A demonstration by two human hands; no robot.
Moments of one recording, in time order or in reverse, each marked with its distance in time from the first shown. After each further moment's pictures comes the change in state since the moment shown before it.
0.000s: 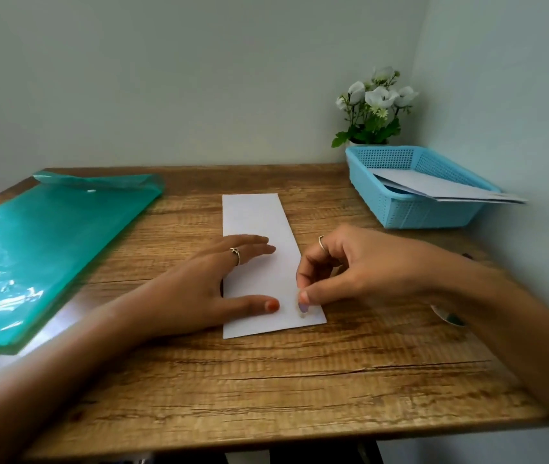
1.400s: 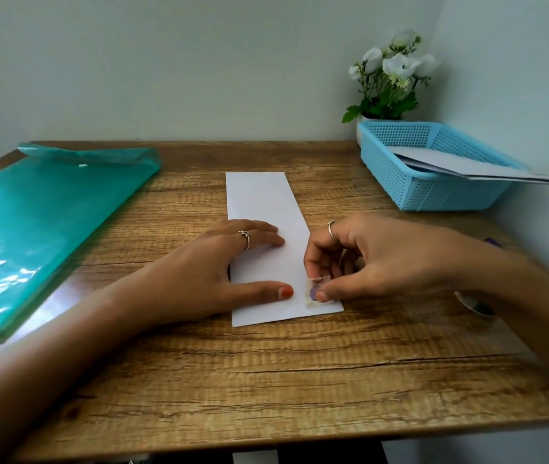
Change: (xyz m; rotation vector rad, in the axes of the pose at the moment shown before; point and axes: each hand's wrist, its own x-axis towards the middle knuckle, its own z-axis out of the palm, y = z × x) left_hand 0.005 -0.012 0.004 -0.005 0.057 0.081; right_hand 0.010 0.006 0.004 -0.166 -0.017 -0.043
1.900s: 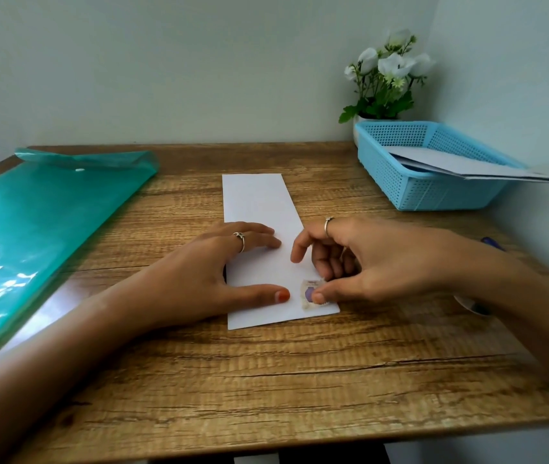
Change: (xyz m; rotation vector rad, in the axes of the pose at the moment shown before) left_hand 0.000 0.000 0.000 0.007 0.020 -0.012; right_hand 0.000 0.001 0.000 -0.102 0.027 0.024
